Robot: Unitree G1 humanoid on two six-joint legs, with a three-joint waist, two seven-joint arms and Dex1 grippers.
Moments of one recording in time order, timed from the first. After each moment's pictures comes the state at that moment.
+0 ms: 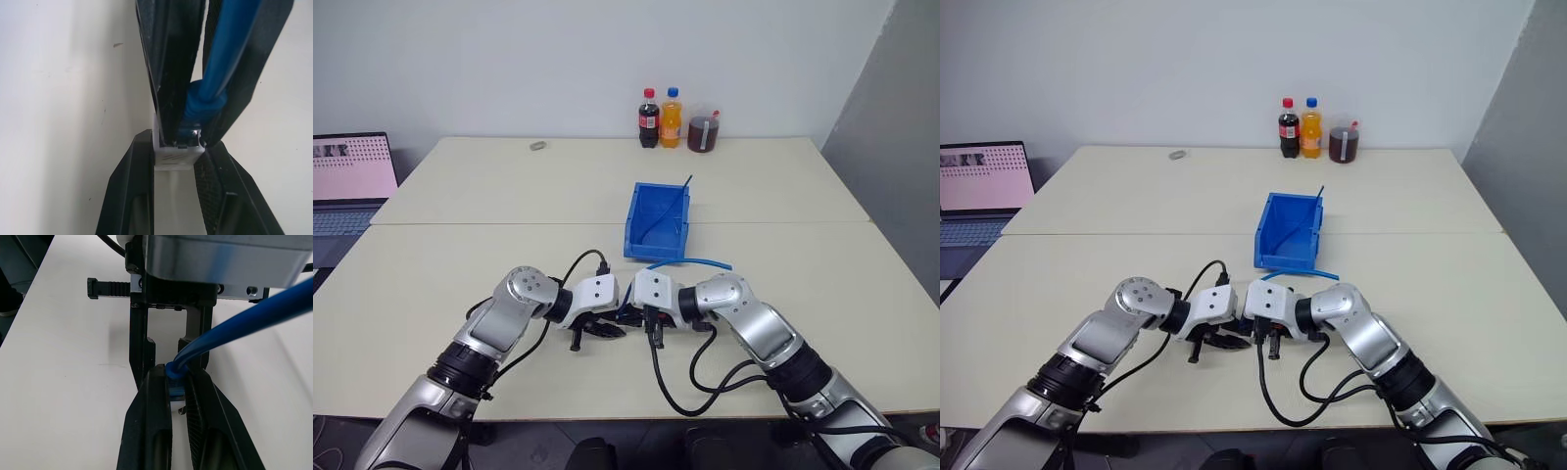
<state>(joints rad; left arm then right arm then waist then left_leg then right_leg) -0.47 0.66 -0.38 0.07 -0.02 0.30 -1.30 -0.53 -0.31 0.55 -0.06 -0.02 0.46 1.01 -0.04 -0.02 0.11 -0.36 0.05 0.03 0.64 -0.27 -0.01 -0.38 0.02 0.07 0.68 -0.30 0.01</state>
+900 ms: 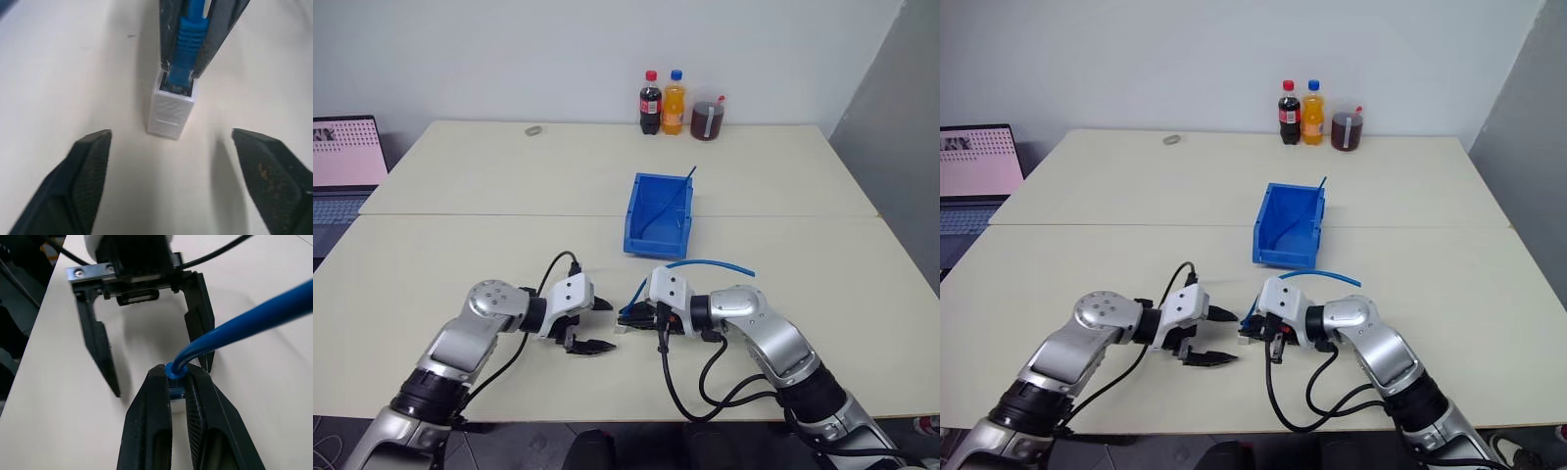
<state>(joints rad) -0.28 0.74 -0.17 -0.06 -0.21 0.33 -1.25 -0.42 -0.27 0.42 -0.23 0.12 0.62 0.91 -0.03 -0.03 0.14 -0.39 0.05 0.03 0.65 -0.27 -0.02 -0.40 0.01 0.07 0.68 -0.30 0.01</state>
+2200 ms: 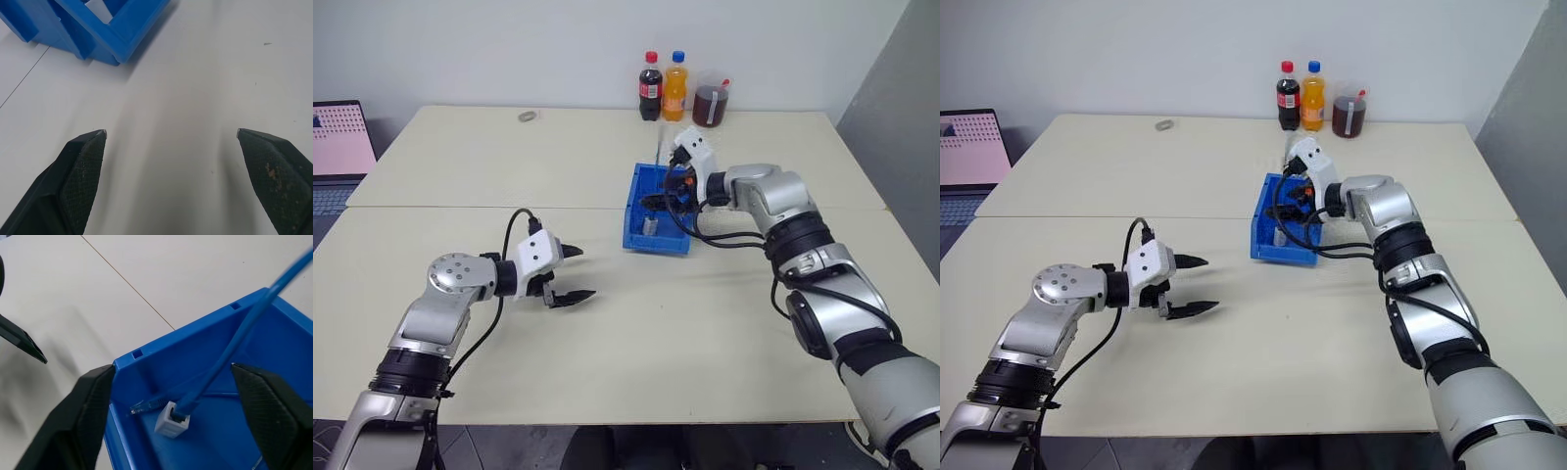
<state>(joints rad) -0.41 0.75 -0.08 0.12 -0.17 0.14 -1.12 -1.24 -0.28 0.19 0.80 0.14 0.58 0.93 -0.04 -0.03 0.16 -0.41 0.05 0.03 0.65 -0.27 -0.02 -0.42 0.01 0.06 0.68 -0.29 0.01</state>
